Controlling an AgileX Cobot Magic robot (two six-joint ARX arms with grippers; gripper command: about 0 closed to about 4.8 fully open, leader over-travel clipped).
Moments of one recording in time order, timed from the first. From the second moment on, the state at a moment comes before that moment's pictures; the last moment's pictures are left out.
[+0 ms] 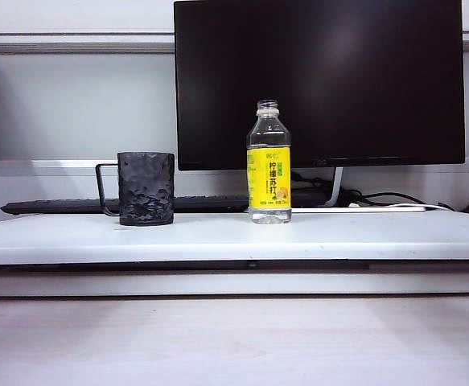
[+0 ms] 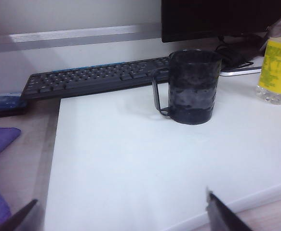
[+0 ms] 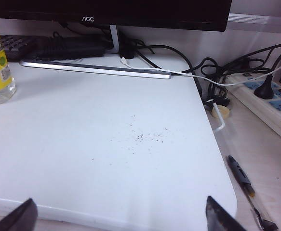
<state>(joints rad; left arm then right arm) 0.09 0.00 0.01 -0.03 0.34 0.05 0.08 0.00 0.02 -0.09 0.02 -0.05</state>
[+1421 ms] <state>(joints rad) 0.09 0.00 0.01 0.04 0.15 0.05 0.08 0.00 0.02 -0.06 0.11 -0.05</state>
